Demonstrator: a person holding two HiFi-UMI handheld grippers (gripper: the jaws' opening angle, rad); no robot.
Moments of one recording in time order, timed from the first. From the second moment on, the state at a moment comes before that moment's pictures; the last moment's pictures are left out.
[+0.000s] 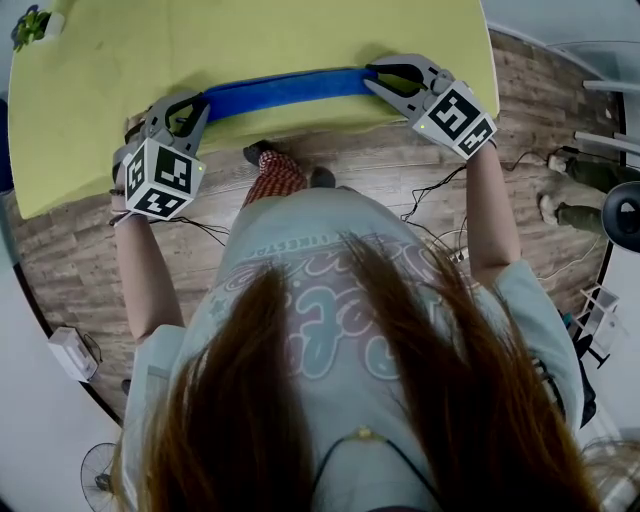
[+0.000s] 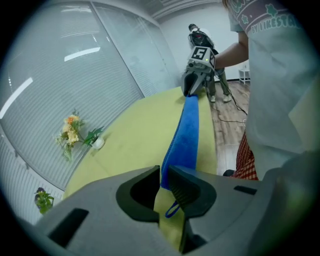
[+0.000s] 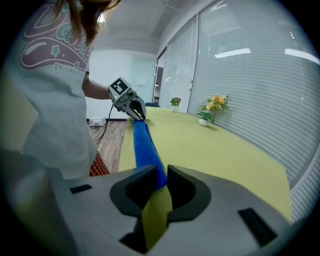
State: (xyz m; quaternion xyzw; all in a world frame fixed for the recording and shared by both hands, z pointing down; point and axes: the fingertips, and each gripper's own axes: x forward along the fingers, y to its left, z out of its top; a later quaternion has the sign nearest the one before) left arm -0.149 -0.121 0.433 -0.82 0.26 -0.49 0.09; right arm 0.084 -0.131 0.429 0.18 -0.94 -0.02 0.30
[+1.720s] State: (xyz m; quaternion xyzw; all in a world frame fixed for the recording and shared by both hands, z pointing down) left arm -0.138 -0.055 0.437 -0.82 0.29 -0.48 0.09; right arm 0.083 -0.079 0.430 0.18 -0.89 -0.22 0.36
